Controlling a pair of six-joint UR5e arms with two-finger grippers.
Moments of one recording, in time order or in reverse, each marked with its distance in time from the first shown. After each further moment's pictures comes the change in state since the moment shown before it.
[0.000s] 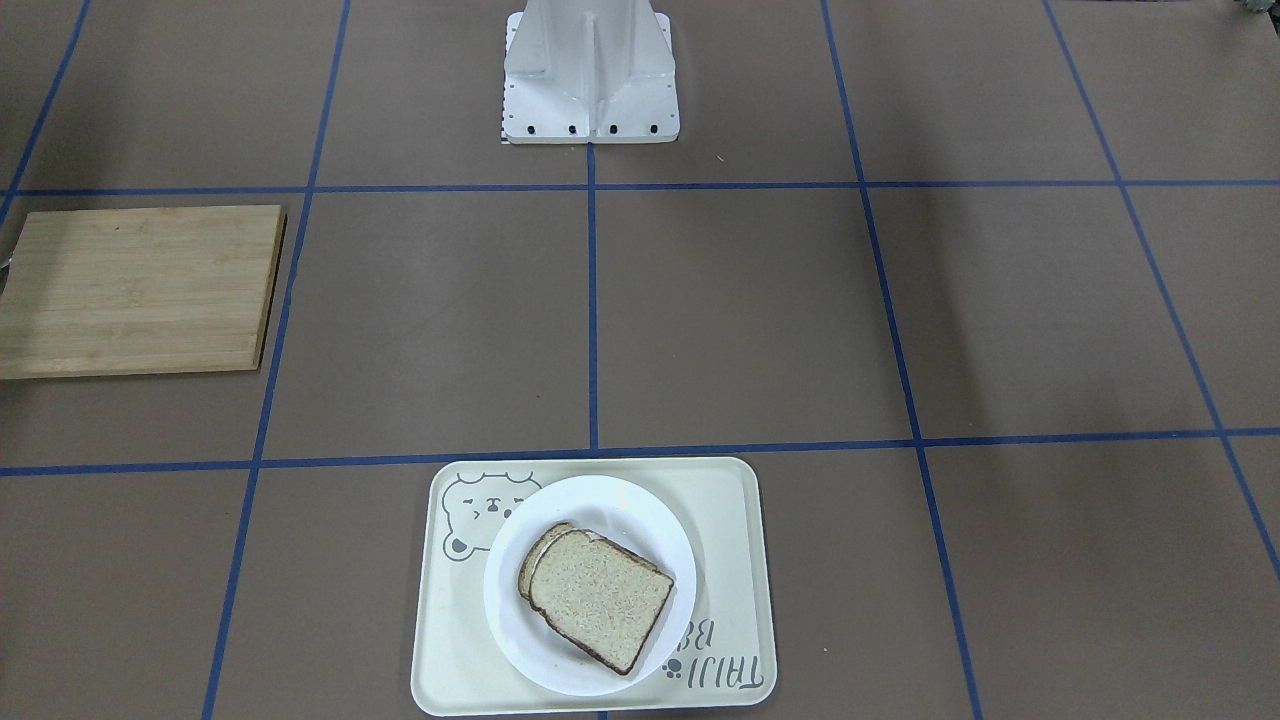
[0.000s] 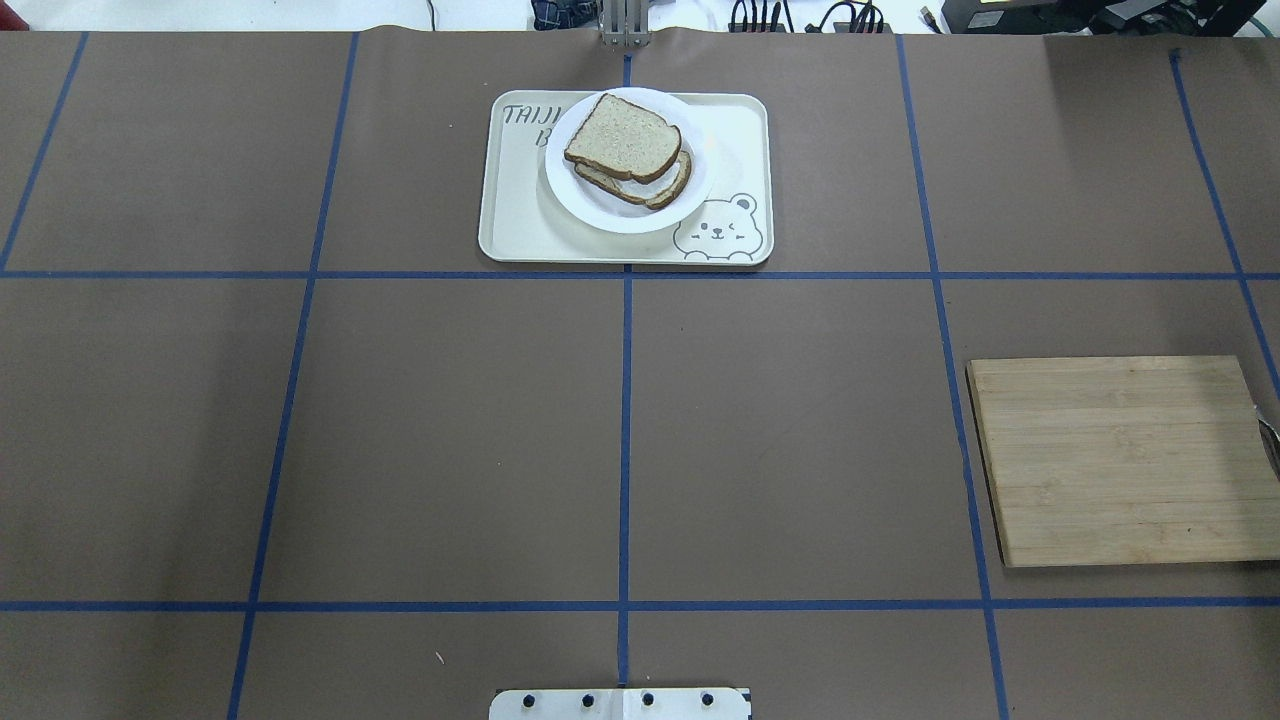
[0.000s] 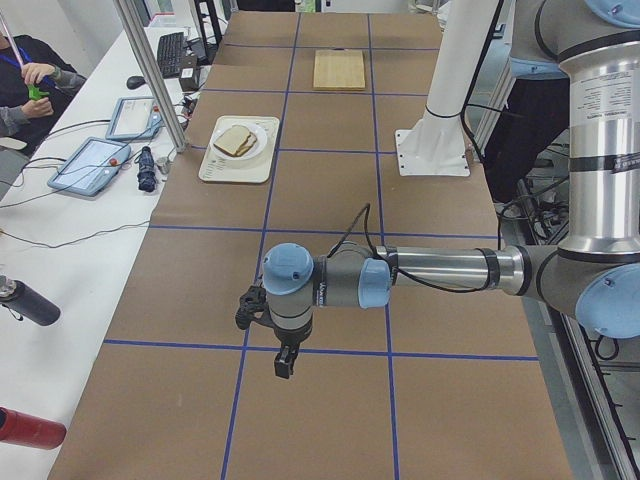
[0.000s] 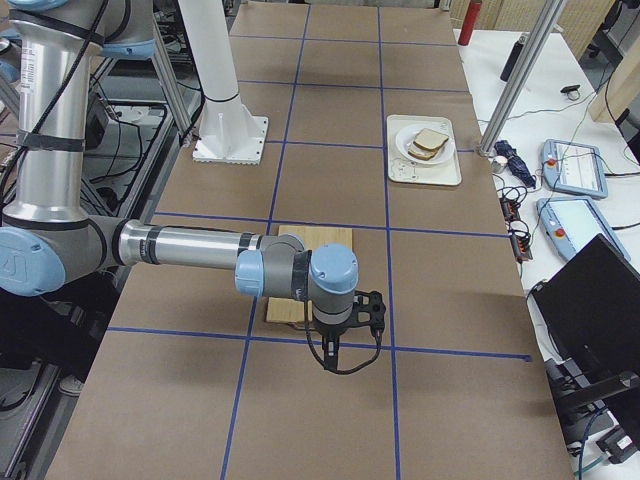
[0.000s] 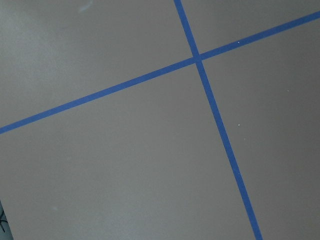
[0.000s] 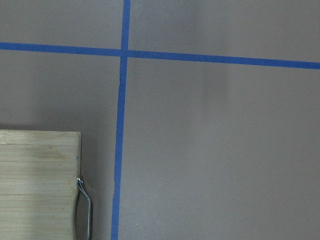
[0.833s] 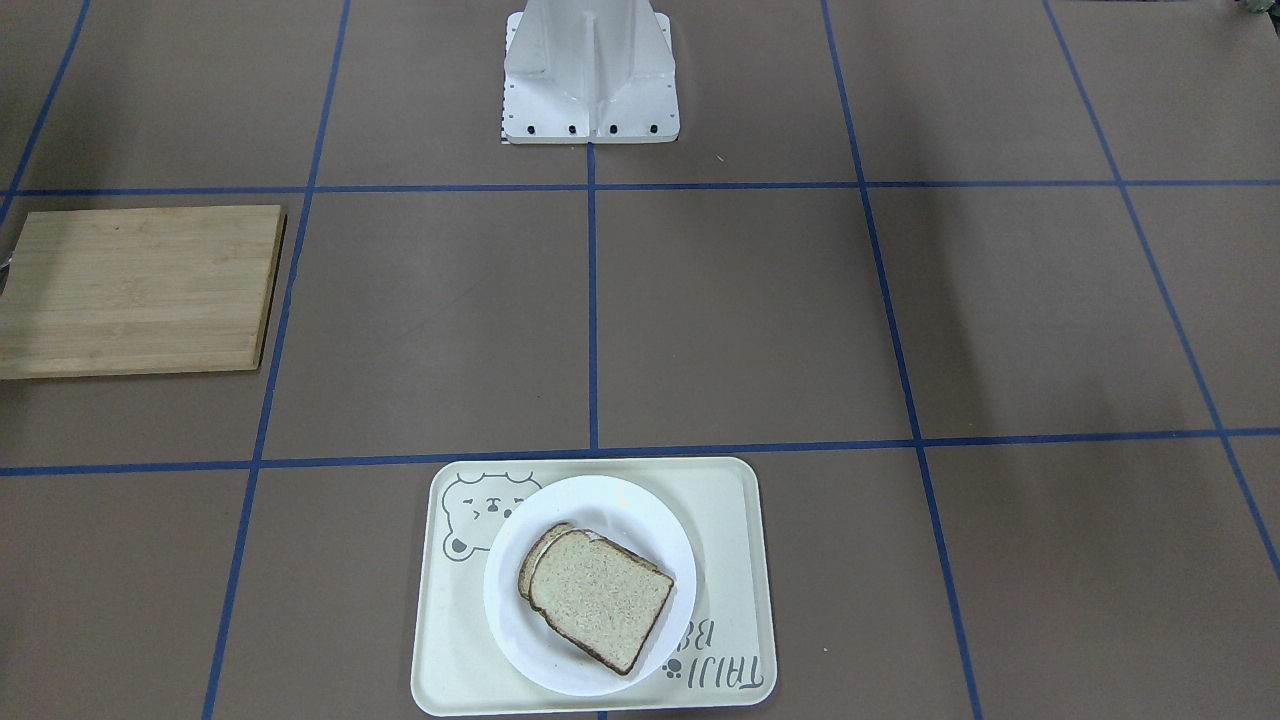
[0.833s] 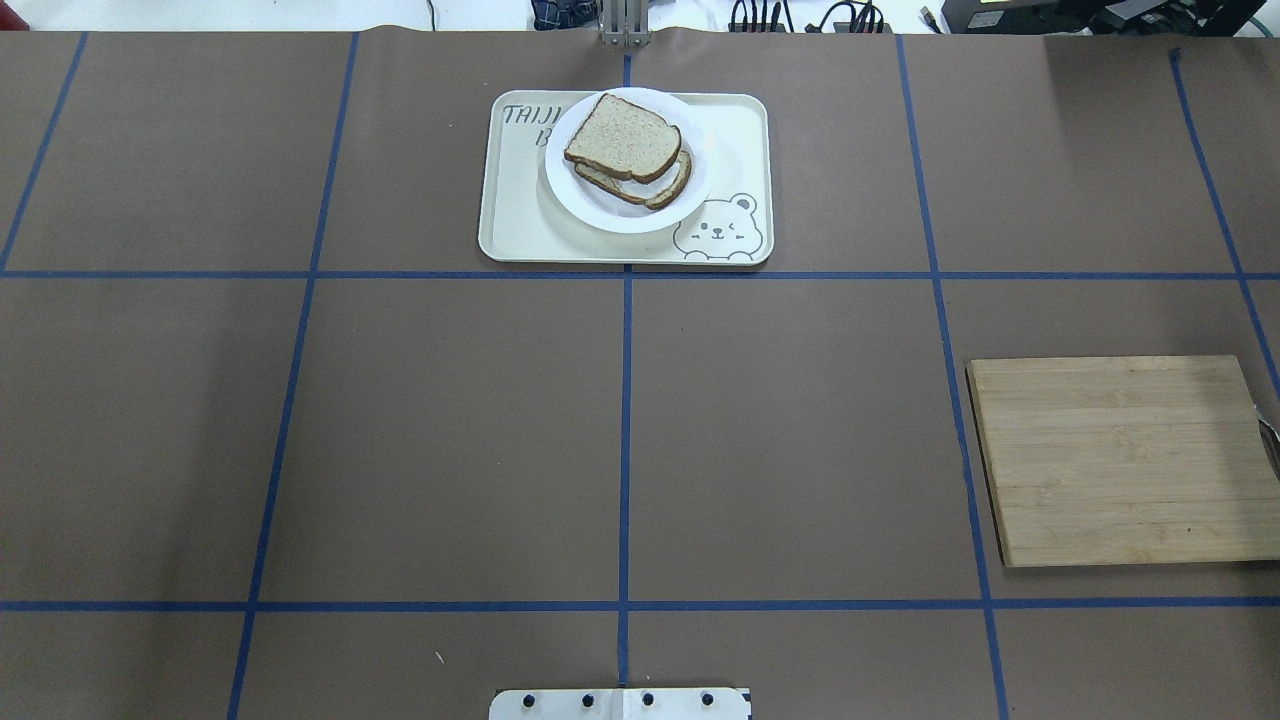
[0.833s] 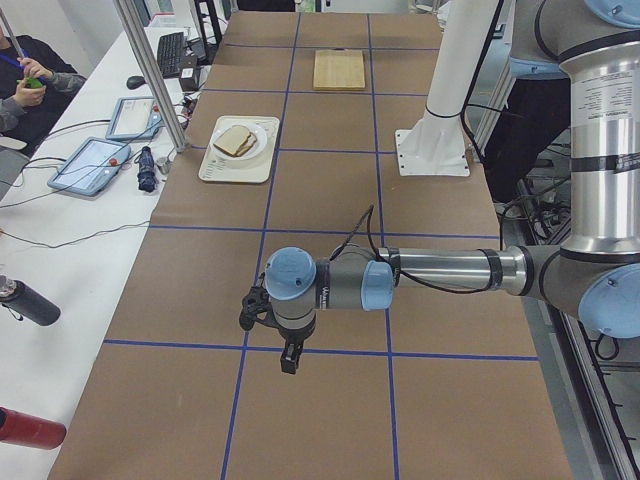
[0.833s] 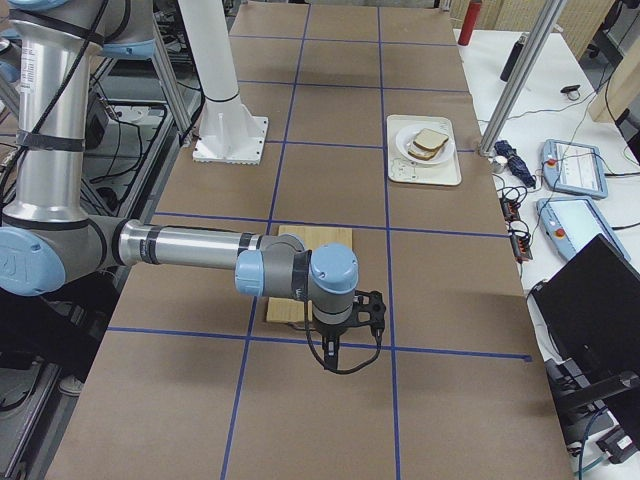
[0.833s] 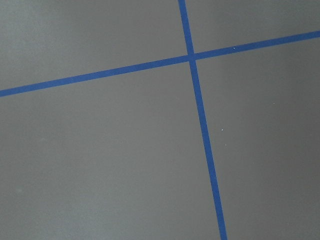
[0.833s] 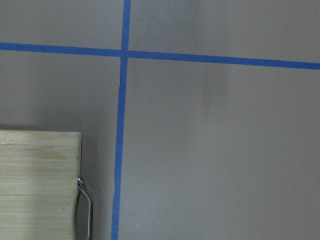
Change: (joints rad) left arm 0.002 0.012 -0.003 -0.002 -0.064 -0.029; right arm 0.000 0.000 0.000 0.001 0.001 0.000
